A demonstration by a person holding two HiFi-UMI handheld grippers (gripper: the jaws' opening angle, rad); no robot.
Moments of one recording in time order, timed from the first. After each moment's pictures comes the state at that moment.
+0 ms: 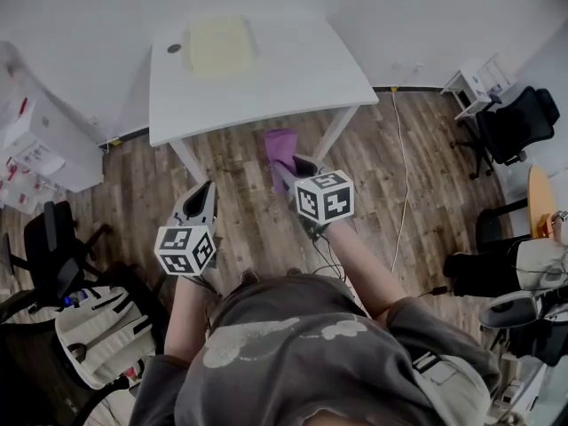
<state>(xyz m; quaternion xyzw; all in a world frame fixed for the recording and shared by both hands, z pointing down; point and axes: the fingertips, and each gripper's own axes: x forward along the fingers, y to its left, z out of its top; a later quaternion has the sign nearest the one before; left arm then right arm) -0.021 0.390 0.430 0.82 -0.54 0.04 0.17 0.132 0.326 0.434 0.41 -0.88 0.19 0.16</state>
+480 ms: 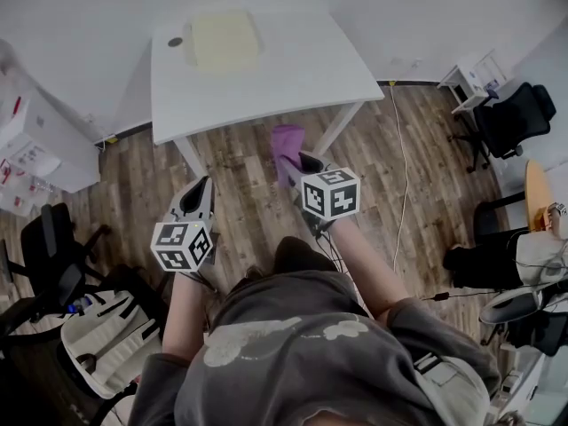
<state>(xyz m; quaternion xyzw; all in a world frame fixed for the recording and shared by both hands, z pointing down) -0.070 0.372 0.441 0.83 -0.53 0.03 0.18 0.104 0.313 0.442 0.43 -0.86 0.20 0.16</state>
